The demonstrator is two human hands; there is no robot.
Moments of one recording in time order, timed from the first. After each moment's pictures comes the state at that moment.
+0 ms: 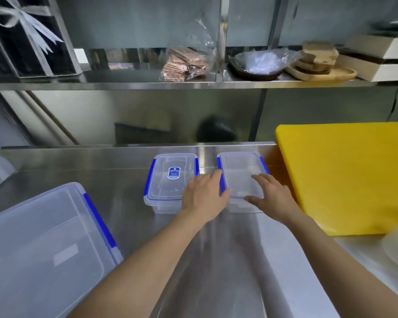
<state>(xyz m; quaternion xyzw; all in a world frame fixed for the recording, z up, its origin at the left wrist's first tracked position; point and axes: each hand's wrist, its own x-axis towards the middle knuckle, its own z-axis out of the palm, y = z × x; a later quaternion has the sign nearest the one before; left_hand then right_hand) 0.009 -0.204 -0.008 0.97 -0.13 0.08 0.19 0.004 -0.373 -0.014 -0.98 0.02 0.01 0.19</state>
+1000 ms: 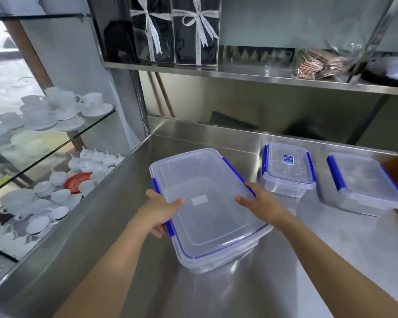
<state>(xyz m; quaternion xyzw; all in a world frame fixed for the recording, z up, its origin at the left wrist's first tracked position) -0.167 0.153 -0.012 0.83 0.34 -0.14 0.42 -0.083 -0.084 -0.024 -0.90 -0.08 0.17 0.38</state>
